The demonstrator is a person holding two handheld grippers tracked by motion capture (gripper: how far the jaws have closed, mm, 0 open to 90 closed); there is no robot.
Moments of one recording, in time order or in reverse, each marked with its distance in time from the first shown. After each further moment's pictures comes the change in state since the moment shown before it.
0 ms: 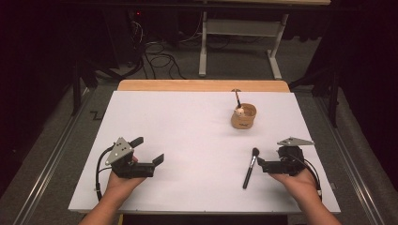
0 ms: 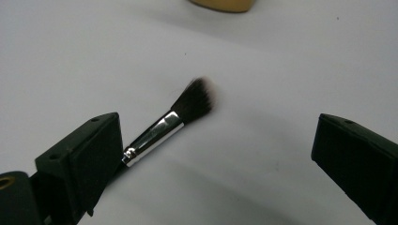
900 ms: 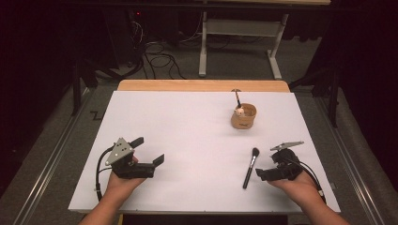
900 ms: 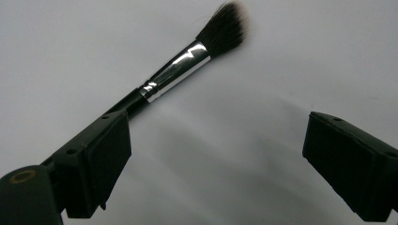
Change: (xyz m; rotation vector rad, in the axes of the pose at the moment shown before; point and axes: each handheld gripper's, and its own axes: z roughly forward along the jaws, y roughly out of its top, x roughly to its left) left arm -0.001 0.000 0.000 -0.004 -0.006 0.000; right arm 0.014 -0.004 0.001 0.239 0.020 -0.027
